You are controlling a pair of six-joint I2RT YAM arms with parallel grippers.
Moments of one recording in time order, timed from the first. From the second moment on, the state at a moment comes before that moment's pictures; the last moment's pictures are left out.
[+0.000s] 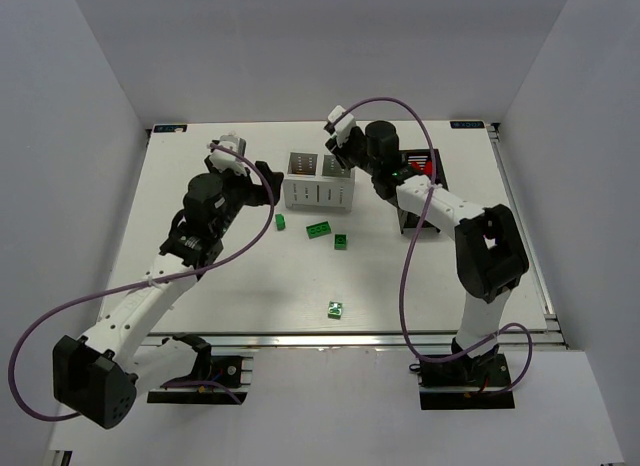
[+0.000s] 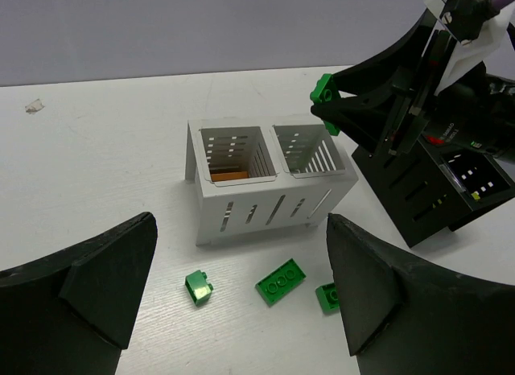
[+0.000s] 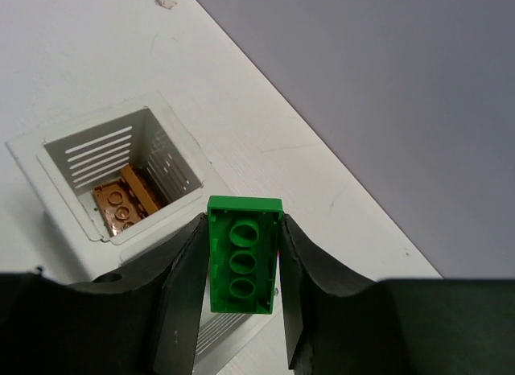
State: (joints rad) left arm -0.44 1.06 0.87 0.12 -0.06 -0.21; right arm 0.55 1.85 1.39 0.27 -0.18 -0.45
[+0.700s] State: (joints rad) left arm -0.44 1.12 0.87 0.10 -0.04 -0.20; right arm 0.52 1.89 1.44 0.15 -0.26 -0.40
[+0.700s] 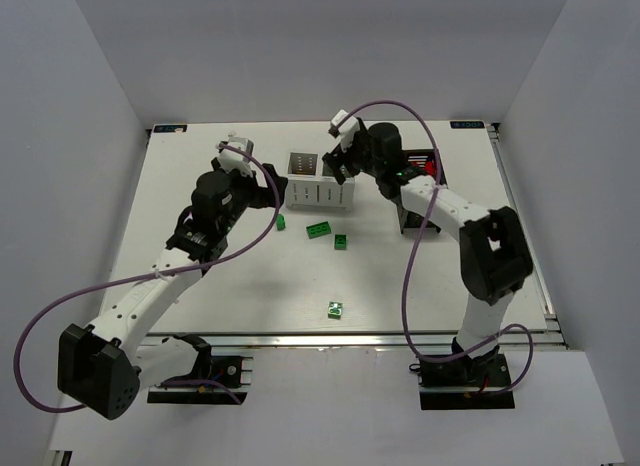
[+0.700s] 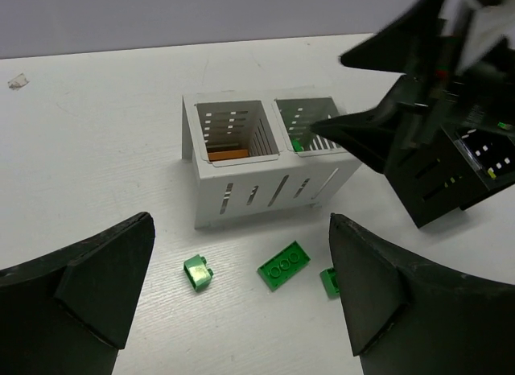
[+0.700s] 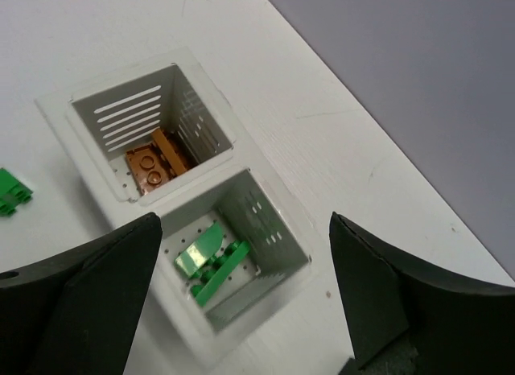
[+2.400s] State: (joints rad) left arm -0.45 1.85 1.11 -0.17 -0.23 -0.32; right arm 0.47 0.83 0.70 -0.19 -0.58 -0.41
